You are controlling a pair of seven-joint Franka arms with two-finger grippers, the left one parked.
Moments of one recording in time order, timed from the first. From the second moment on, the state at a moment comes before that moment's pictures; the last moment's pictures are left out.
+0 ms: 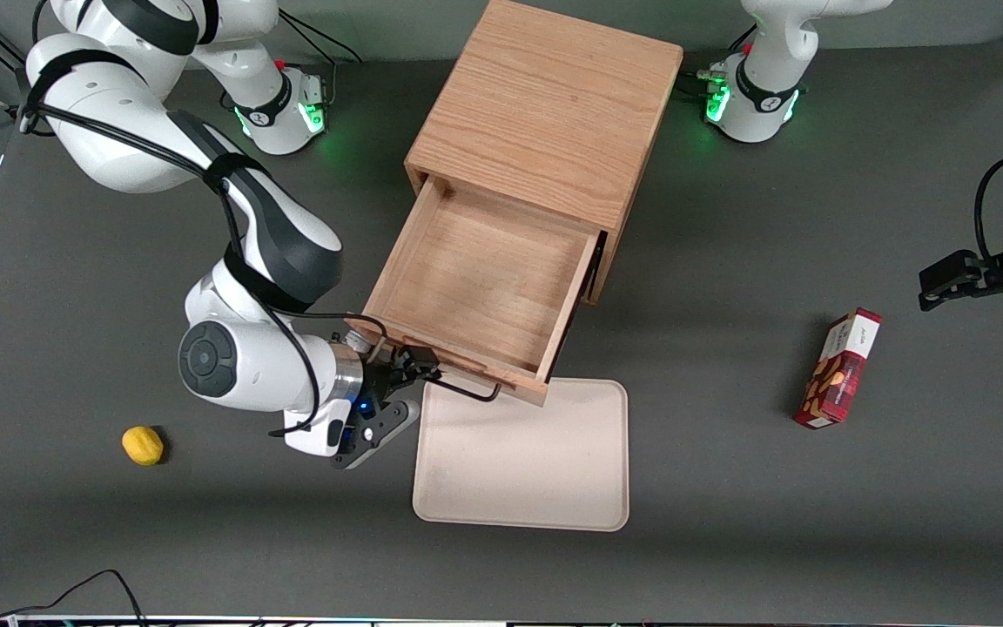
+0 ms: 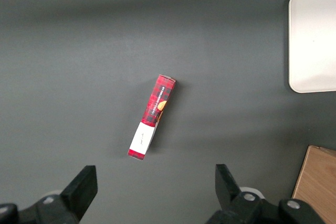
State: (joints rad) arm -0.06 0.88 0.76 -1.11 -0.20 1.90 -0.02
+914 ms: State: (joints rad) arm -0.05 0.51 0.72 -1.00 -0.21 1.51 -0.02
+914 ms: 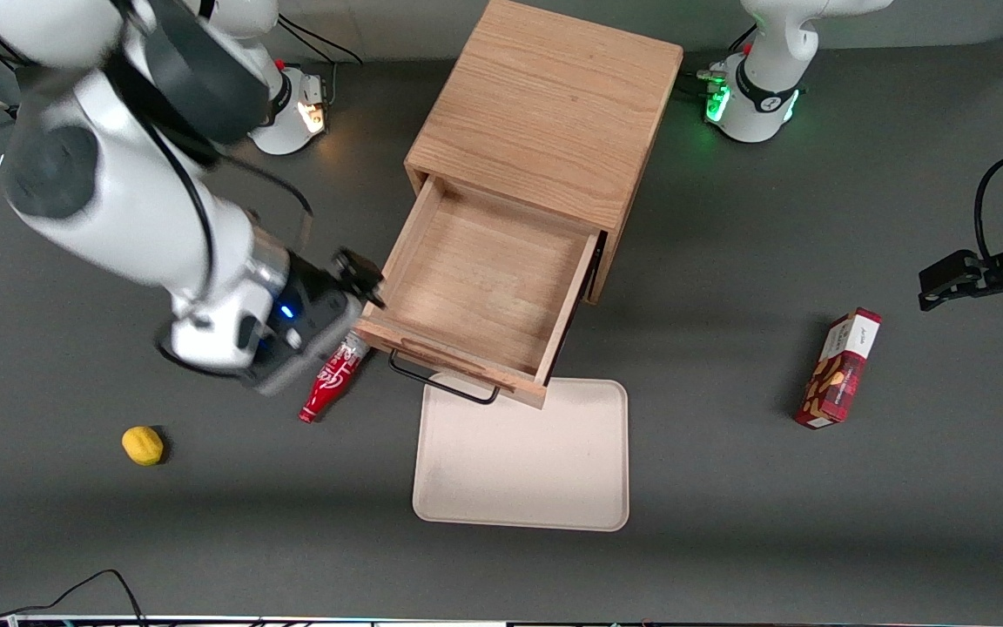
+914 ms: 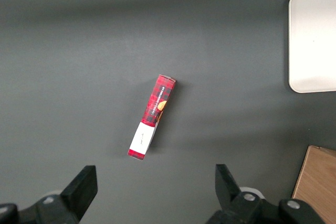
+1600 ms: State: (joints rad) arm -0.08 0.10 0.32 -1.19 -0.07 1.14 0.17
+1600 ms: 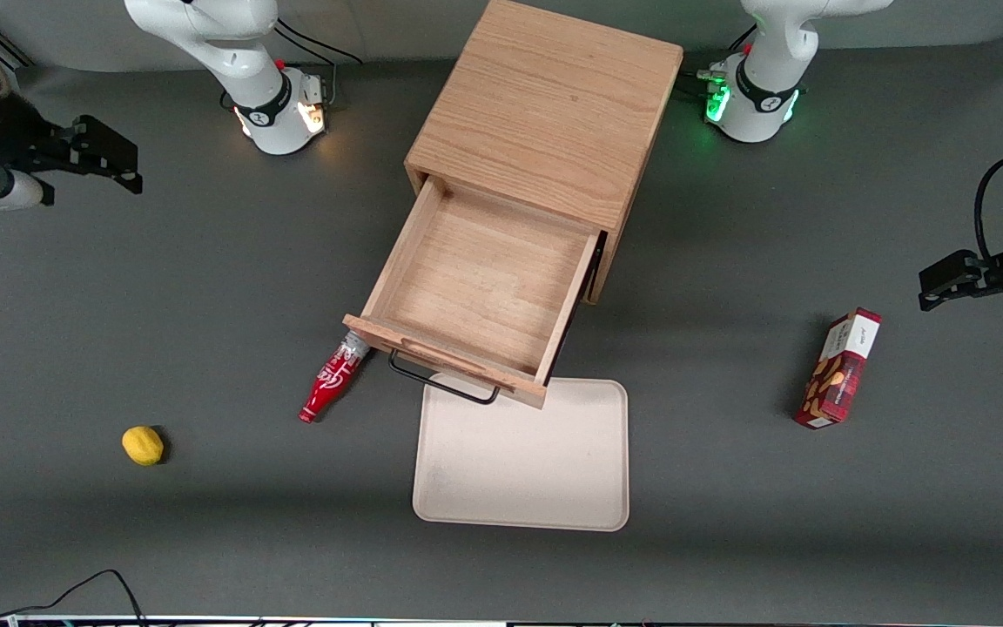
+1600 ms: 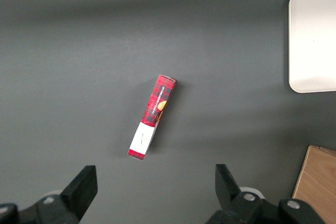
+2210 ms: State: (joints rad) arm -0.09 -0.29 0.17 -1.75 0.02 1.42 0.20
